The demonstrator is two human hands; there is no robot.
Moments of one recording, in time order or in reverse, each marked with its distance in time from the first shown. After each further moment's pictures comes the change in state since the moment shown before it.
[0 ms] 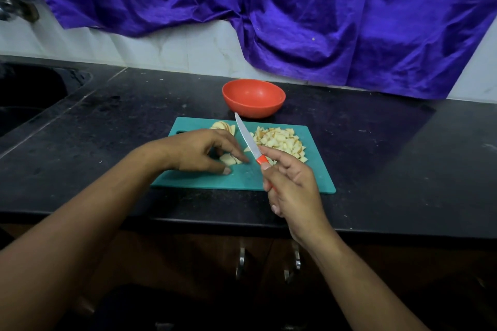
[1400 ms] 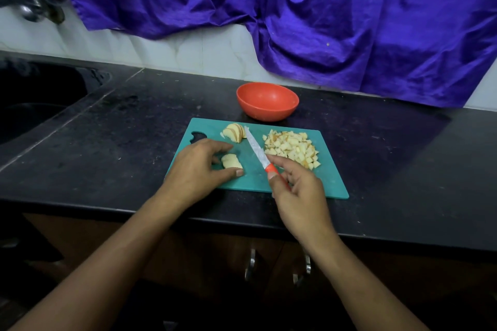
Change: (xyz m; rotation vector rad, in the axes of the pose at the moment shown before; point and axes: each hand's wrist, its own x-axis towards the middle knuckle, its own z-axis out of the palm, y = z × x) left_hand -0.032 0.011 0.056 0.128 0.715 -0.359; right_hand -0.002 0.009 0.009 -0.448 0.077 -0.083
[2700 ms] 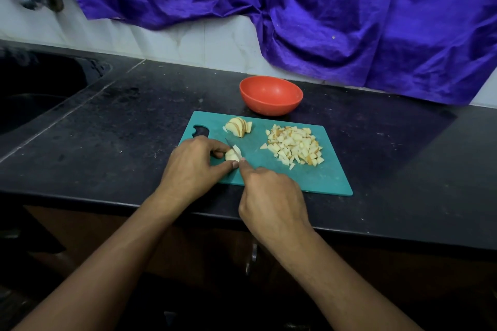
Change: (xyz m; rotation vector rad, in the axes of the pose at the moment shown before) left_hand -0.007 0.006 -0.009 0.007 0.030 -0.051; right_hand -0.006 -0.042 0.034 -0.966 -0.234 -0.266
